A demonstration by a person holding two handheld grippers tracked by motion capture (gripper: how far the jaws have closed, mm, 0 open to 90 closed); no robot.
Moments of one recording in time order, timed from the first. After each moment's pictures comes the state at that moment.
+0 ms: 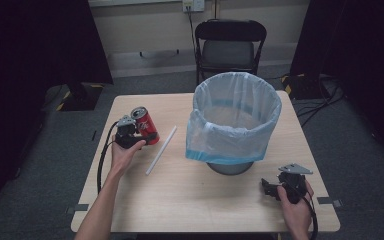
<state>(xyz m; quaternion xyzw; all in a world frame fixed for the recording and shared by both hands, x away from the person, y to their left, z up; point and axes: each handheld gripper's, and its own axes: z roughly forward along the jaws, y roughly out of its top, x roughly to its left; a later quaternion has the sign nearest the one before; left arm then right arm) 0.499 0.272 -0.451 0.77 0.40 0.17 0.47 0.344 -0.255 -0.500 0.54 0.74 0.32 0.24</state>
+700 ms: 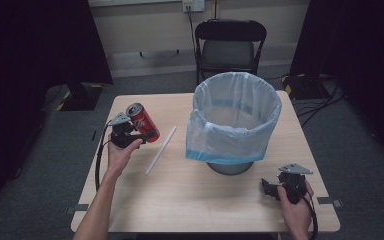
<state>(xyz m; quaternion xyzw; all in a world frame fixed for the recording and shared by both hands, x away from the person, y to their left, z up) 0.480 0.274 -0.422 0.75 0.38 0.16 0.52 0.344 -0.255 -0.500 0.54 0.74 0.32 0.24</state>
